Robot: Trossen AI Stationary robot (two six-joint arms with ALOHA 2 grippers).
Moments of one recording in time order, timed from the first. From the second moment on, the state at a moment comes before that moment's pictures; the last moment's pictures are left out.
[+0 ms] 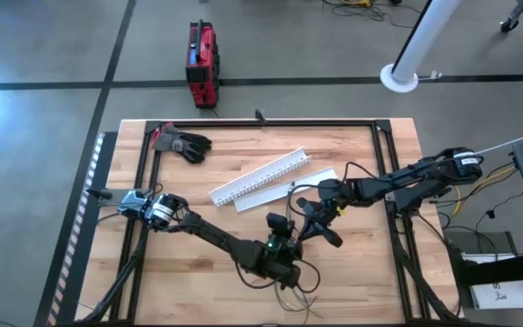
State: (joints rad) left arm -0.42 2.31 1.83 -0.53 -1.14 0.05; right arm 0.05 1.50 0.55 0.39 -0.63 0.13
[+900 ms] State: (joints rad) left arm -0.43 2.31 1.82 -0.48 -1.17 0.10; right arm 0.04 1.50 0.55 0.40 -0.64 0.14
